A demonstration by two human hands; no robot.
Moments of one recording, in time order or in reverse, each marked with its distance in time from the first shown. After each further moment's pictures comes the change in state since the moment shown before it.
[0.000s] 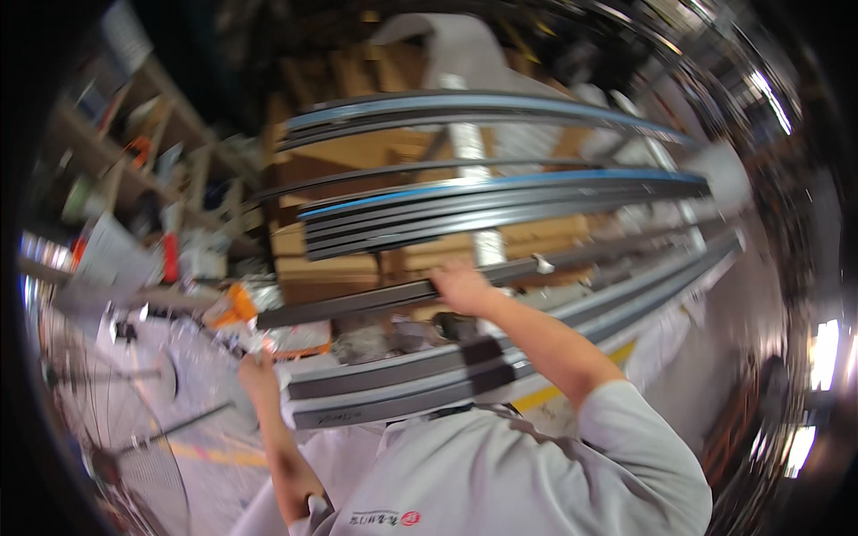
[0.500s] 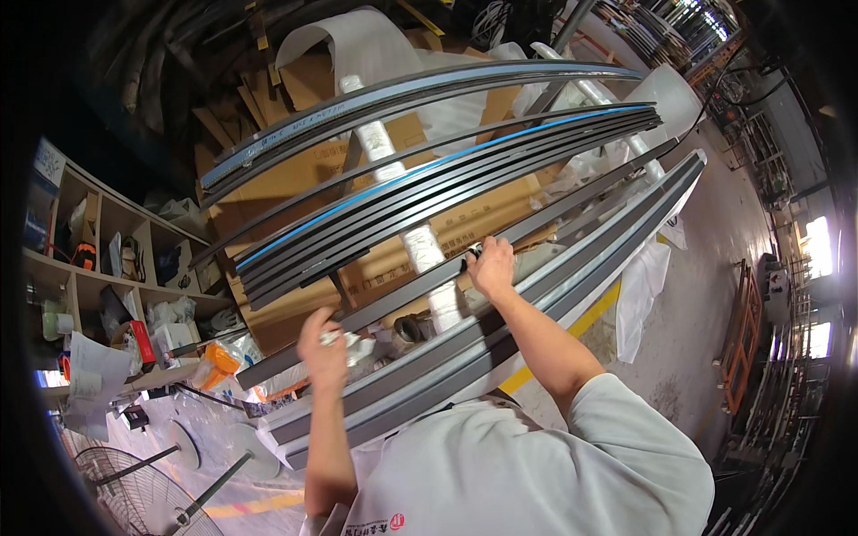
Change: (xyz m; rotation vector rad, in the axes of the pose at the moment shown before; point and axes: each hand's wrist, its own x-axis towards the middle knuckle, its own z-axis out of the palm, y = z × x) left_hand -0.039 0.240 0.097 -0.679 -0.387 0.305; right_hand -0.108 0.097 0.009 0.039 0.620 0.987
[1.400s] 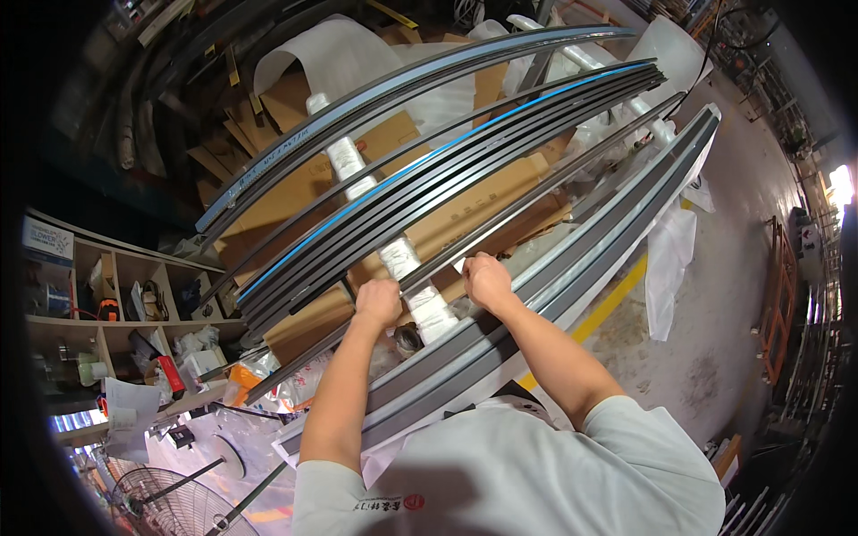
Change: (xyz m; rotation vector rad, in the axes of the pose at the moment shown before) left_hand 0.087 0.025 0.195 1.031 -0.874 0.380; right_hand 0.010 0.059 -0.030 0.133 -0.477 0.020
